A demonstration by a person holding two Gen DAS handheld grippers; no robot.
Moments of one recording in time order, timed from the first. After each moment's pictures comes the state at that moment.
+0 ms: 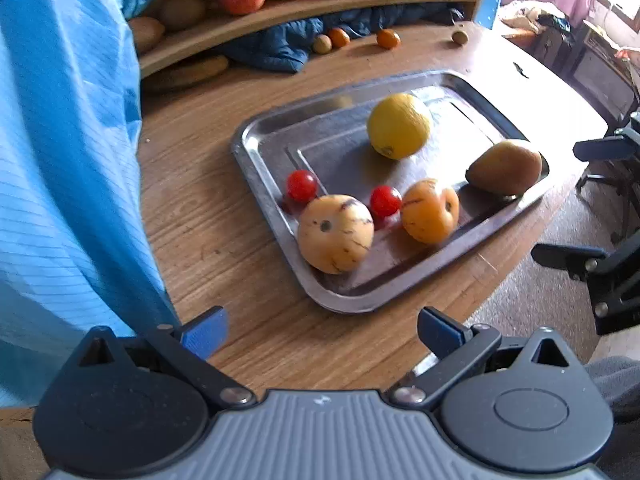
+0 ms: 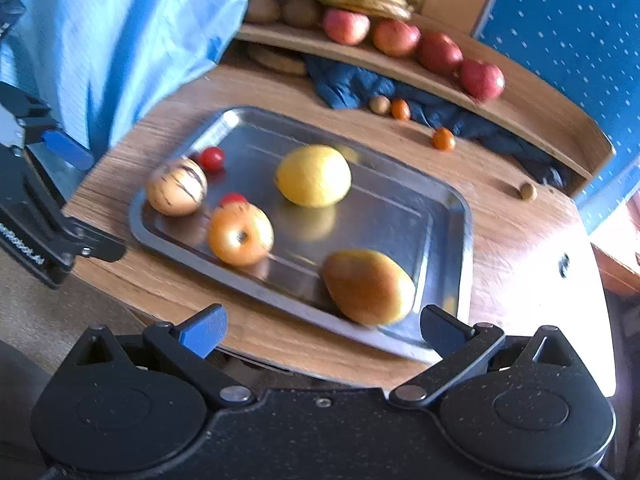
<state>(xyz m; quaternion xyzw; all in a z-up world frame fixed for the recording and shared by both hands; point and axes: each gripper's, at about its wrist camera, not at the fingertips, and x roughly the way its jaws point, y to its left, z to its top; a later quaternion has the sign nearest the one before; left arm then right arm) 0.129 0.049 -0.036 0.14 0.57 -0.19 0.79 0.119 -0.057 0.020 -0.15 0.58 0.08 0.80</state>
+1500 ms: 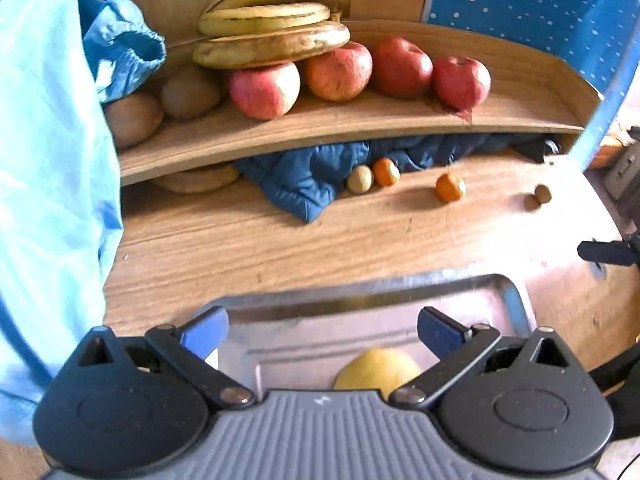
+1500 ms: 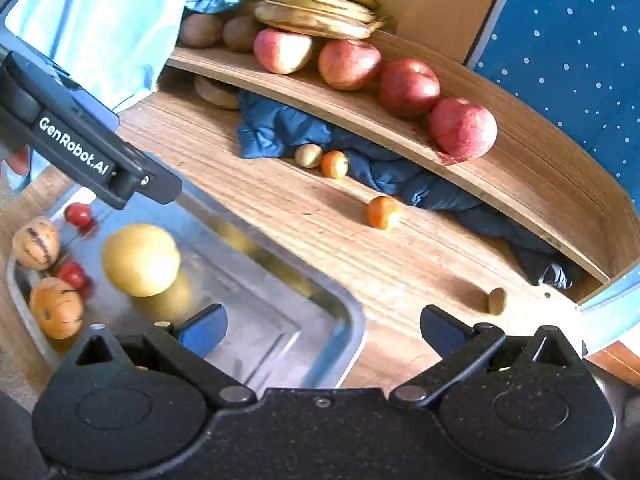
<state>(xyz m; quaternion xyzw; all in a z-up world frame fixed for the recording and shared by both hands) 0.280 -0.050 -0.032 0.03 0.55 -0.04 0.84 0.234 -0.183 -0.050 -0.19 0.53 0.18 0.81</state>
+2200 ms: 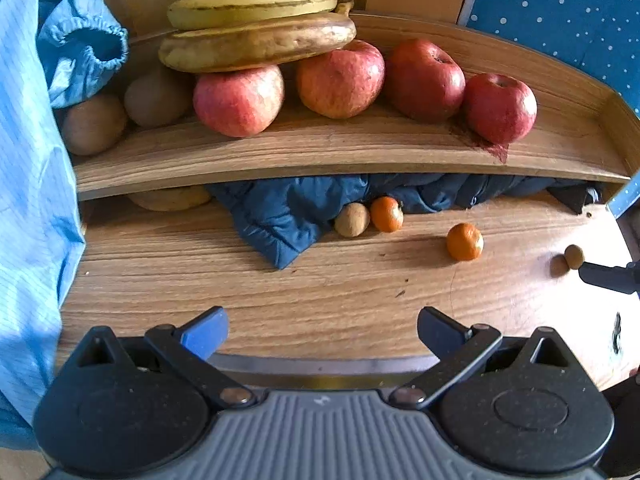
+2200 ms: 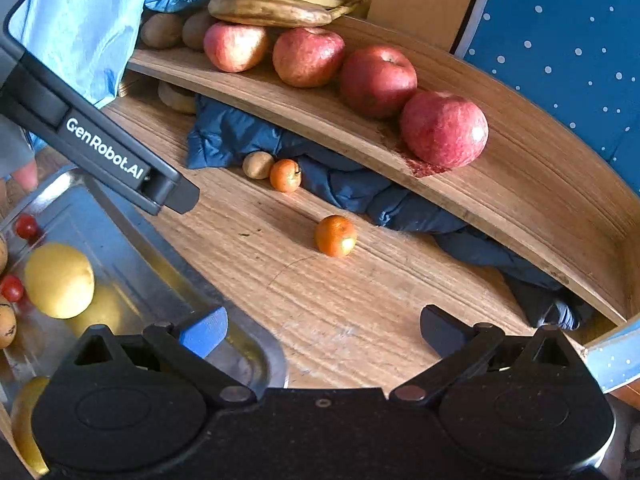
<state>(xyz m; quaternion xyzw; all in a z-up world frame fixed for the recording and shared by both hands) 0.338 -0.096 -0.062 0.00 0.56 0.02 0.83 0.297 -0.221 -0.084 -0.18 0.53 0.21 0.80</state>
